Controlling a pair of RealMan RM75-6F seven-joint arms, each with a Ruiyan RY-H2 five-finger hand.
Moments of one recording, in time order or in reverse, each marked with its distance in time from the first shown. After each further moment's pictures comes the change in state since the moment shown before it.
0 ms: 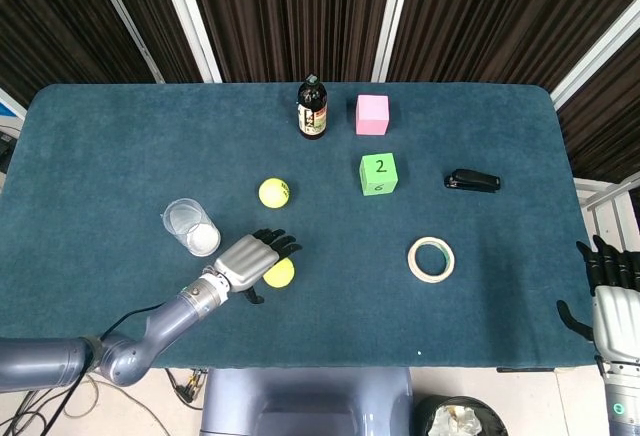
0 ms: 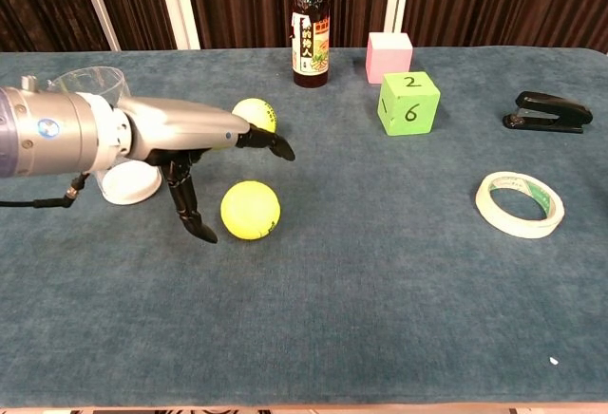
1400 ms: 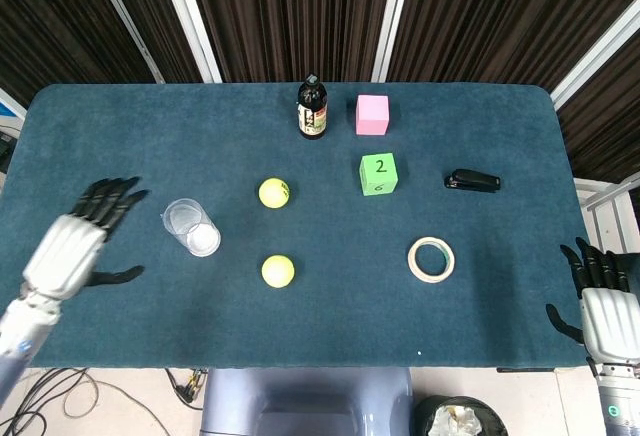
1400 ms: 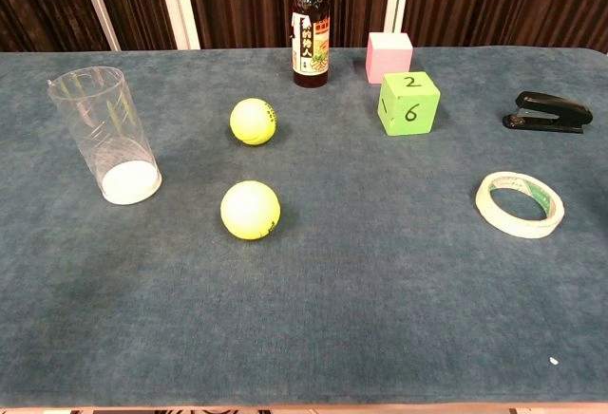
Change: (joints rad) left arm 0.563 0.496 -0.082 -0.205 0.676 0.513 -0.522; right arm 0.012 0.003 -0.031 0.015 -0.055 -0.018 0.027
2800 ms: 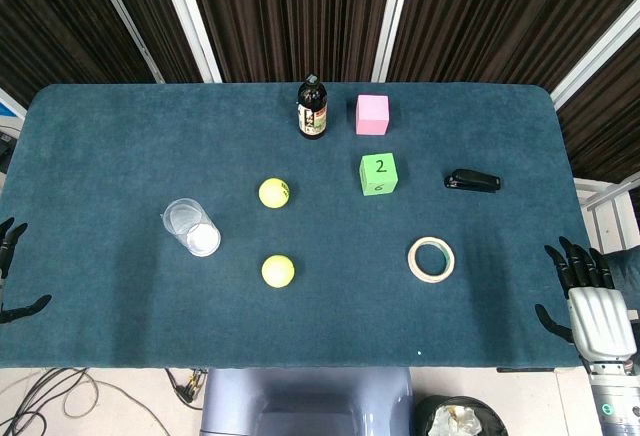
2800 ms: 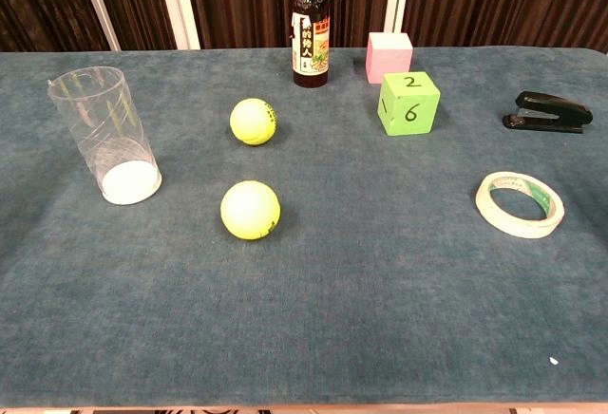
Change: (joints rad) left arm 0.295 -0.133 0.104 0.274 -0.208 0.225 0.062; right arm 0.018 -0.011 -0.017 0.043 -0.060 -0.006 0.038
